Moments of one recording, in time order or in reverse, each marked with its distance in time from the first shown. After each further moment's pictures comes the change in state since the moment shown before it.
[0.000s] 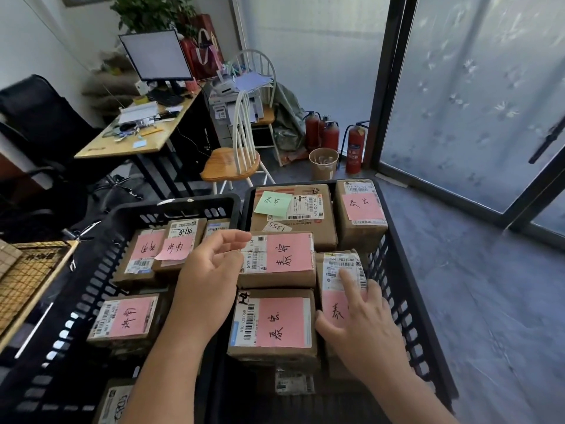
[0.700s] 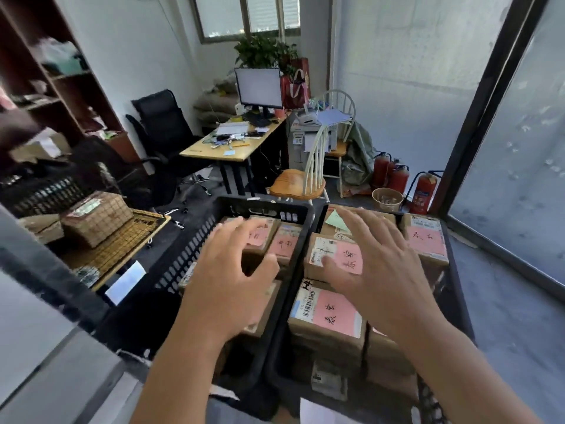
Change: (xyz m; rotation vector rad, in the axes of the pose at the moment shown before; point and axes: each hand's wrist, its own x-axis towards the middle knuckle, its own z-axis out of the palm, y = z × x) left_hand -0.094 0.011 -0.080 0.431 0.194 0.115; right_hand -0.043 -0.113 -0.099 -0.061 0.146 -0.594
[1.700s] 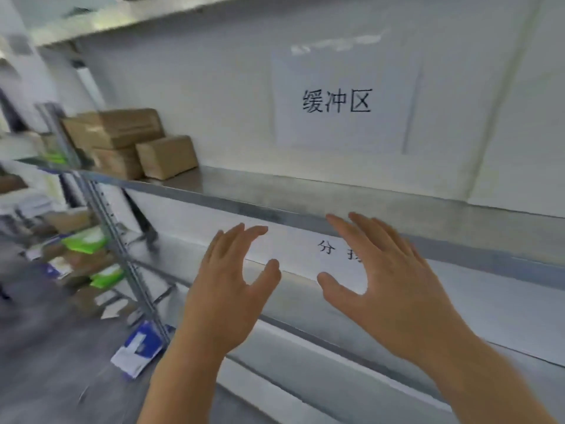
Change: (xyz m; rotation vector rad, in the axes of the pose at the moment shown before) left_hand -0.779 -0.171 -0.327 0.384 1.207 -1.070; right_hand -0.529 -0.603 0.077 0.422 -0.598 -1.621
